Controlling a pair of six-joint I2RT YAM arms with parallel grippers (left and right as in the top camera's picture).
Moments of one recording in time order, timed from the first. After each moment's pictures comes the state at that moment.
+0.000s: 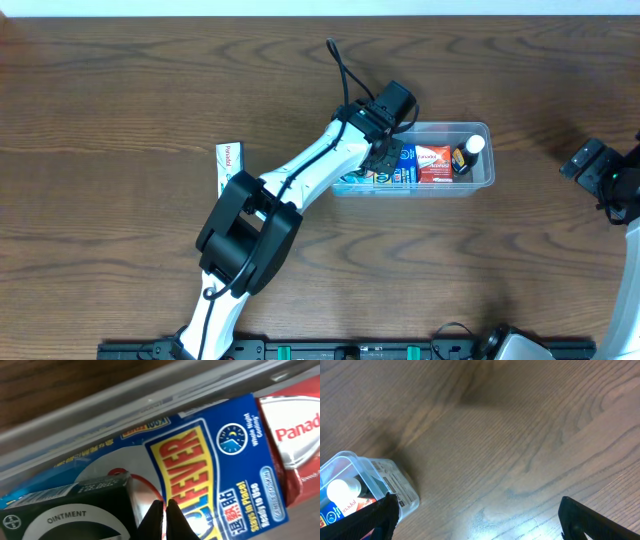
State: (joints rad) left arm -0.71 2.17 1.72 -0.79 0.03 -0.33; right arm -0.49 1.28 1.20 -0.97 0.00 0.26
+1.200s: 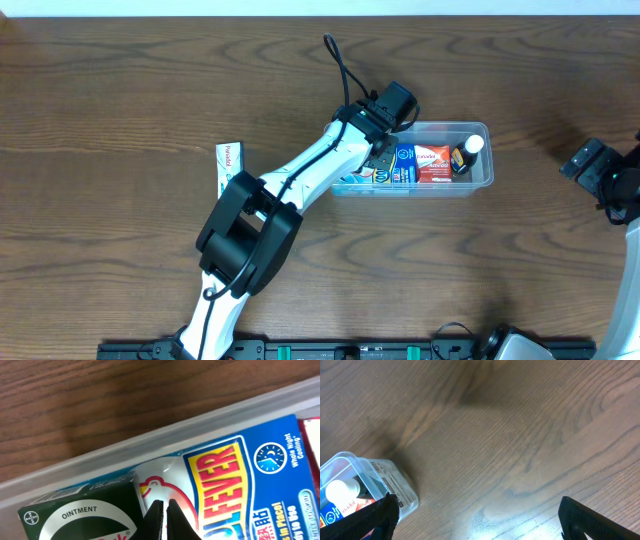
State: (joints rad) left arm -0.71 2.16 1.72 -0.79 -0.10 -0.37; right arm -0.49 1.28 1.20 -0.97 0.00 0.26
